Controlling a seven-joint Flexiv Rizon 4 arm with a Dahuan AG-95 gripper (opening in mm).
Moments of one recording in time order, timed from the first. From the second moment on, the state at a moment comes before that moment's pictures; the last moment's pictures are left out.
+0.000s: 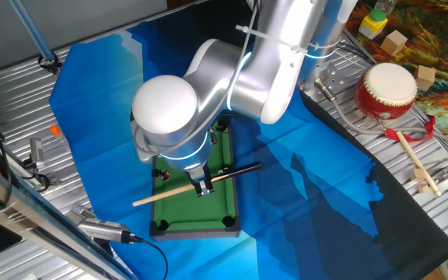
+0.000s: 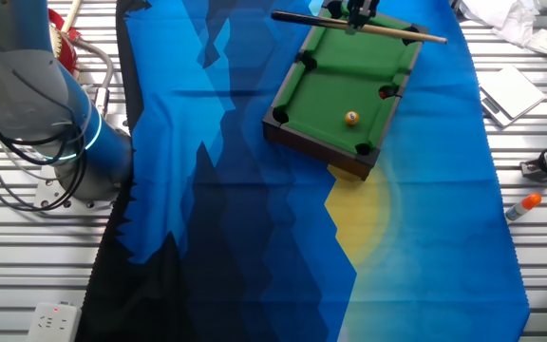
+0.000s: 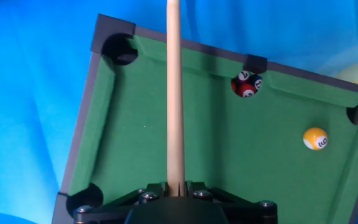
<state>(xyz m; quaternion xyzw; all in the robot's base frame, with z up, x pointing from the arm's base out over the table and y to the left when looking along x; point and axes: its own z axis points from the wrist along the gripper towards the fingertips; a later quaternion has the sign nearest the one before) 0.512 0.244 0.131 -0.08 -0.99 0.02 0.07</state>
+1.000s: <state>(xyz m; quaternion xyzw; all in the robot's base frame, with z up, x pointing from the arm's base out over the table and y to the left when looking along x) 0.536 0.254 0.115 -0.08 -0.99 0.02 0.06</state>
